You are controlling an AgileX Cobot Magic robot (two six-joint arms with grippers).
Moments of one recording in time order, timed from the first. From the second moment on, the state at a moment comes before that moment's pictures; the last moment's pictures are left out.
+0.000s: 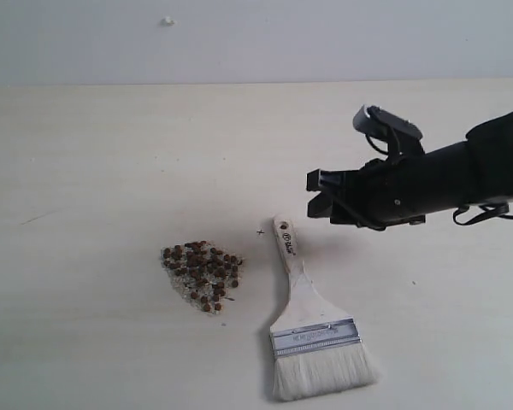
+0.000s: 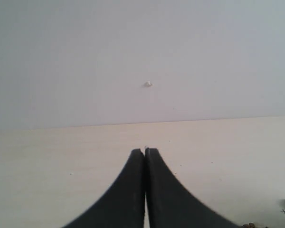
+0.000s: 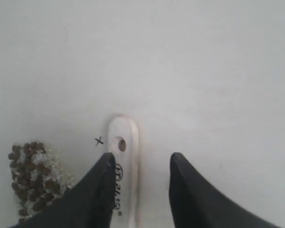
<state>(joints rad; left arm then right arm) -0.27 0.09 0.00 -1.71 0.10 1.65 0.29 1.85 -0.78 1.71 0.44 -1.30</state>
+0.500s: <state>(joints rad) -0.27 0.09 0.00 -1.71 0.10 1.65 0.29 1.07 -0.56 1.19 0.09 -0.79</state>
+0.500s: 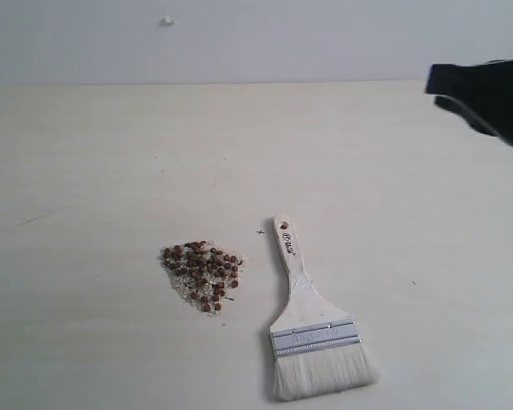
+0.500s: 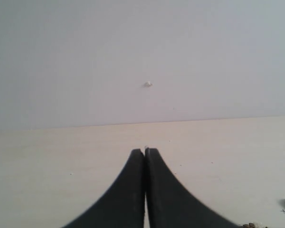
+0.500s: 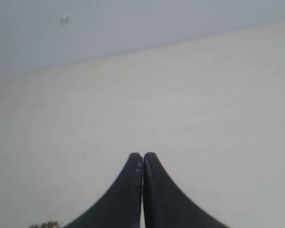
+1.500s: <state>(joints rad) -0.27 0.09 0.00 -1.71 0.10 1.65 0.29 0.29 -0.32 1.18 0.07 -0.86</state>
